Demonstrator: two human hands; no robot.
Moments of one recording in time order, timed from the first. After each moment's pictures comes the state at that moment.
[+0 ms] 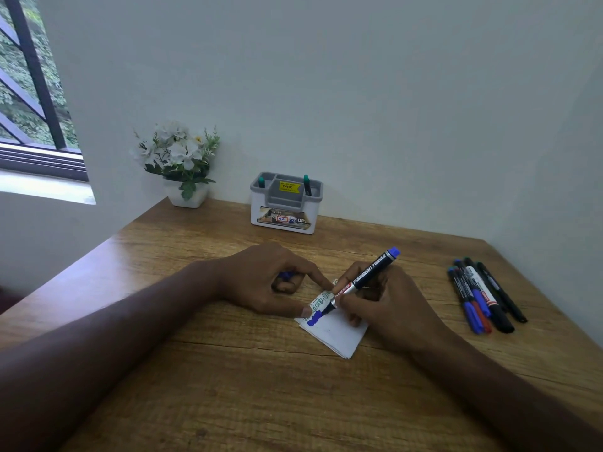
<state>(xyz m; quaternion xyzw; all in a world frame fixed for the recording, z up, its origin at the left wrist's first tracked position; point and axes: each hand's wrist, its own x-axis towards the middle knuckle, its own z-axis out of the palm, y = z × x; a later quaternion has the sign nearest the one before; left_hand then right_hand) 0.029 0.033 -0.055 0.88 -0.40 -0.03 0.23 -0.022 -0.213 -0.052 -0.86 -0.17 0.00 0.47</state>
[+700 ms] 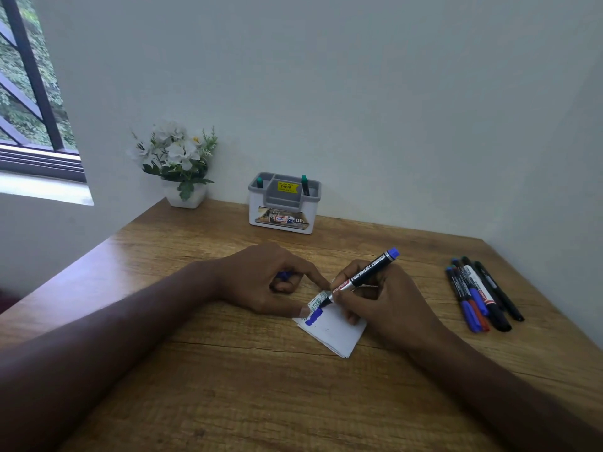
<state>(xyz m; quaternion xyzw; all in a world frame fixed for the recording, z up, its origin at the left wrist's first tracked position) 0.034 0.036 -0.060 0.88 -0.42 -0.02 0.24 -0.021 -0.213 -0.051 -0.86 -0.16 0.00 0.48</state>
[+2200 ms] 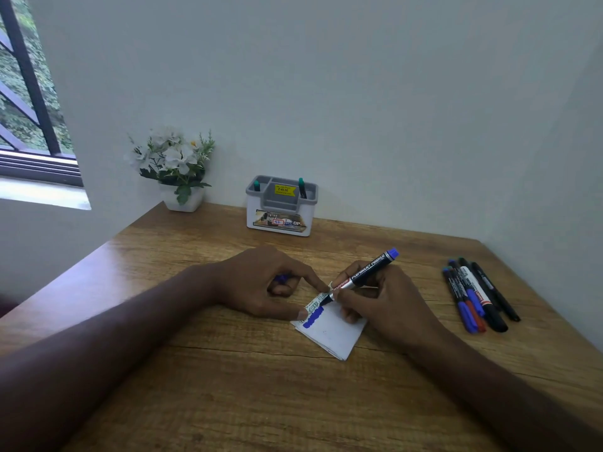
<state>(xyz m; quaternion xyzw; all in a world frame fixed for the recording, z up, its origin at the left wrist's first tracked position) 0.035 0.035 -0.060 0.88 -0.41 -0.04 0.23 -0.017 -0.216 -0.053 -0.86 -0.13 0.00 0.49</state>
